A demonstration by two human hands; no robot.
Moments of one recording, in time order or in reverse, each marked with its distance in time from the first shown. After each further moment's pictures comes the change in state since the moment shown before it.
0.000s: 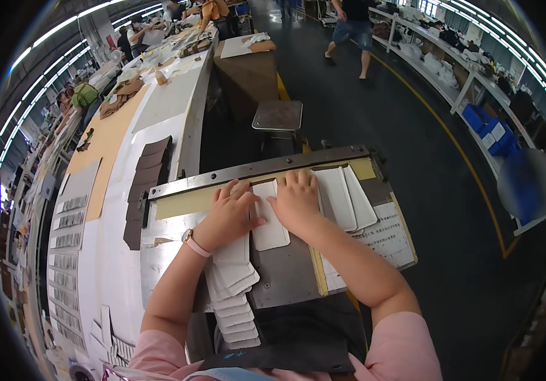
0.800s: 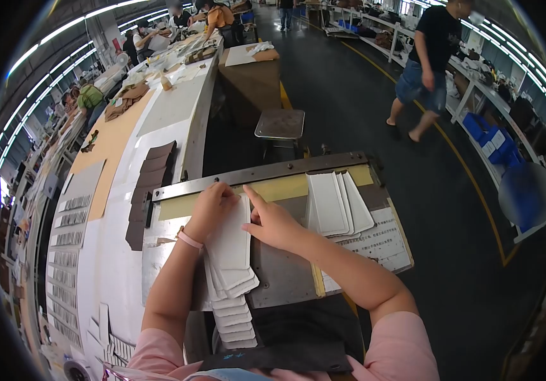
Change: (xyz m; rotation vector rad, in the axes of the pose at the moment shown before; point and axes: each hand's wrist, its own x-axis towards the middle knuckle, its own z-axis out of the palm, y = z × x) left_hand 0.005 -0.035 -0.015 -0.387 0.061 -0.403; right_hand -0.016 -0.031 -0.015 1.035 -0.207 -0.067
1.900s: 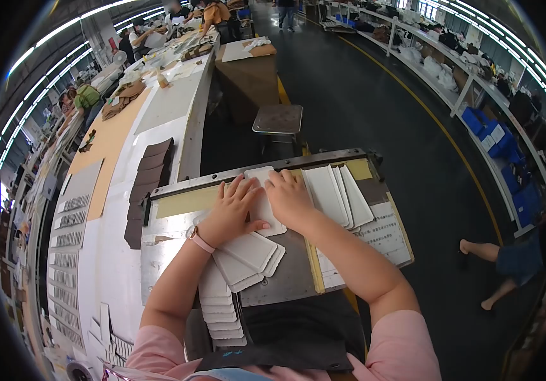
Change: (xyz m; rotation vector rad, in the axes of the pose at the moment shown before) left_hand -0.014 0.025 0.029 0.517 -0.123 0.430; right_hand 0.019 0.044 -0.024 -0.984 0.151 -0.182
